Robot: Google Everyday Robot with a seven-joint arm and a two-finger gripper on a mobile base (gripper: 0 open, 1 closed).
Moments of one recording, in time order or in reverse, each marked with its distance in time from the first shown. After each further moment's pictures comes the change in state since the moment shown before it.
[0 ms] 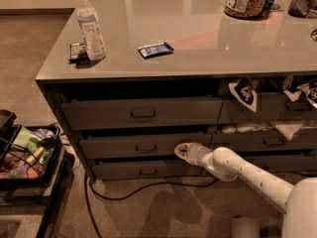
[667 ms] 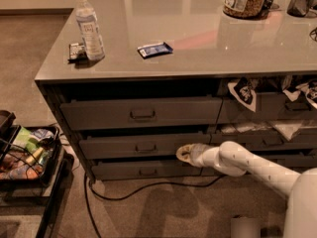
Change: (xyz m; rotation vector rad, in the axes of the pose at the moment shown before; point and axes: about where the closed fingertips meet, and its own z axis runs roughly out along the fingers) arm -0.018 0.013 -0.032 -0.166 -0.031 0.008
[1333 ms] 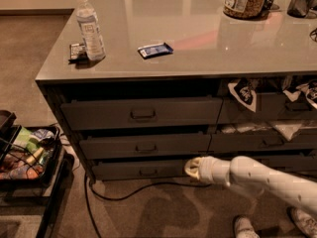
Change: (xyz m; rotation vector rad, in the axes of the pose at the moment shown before) arm -0.027 0.054 -0.079 -0.007 0.102 0.090
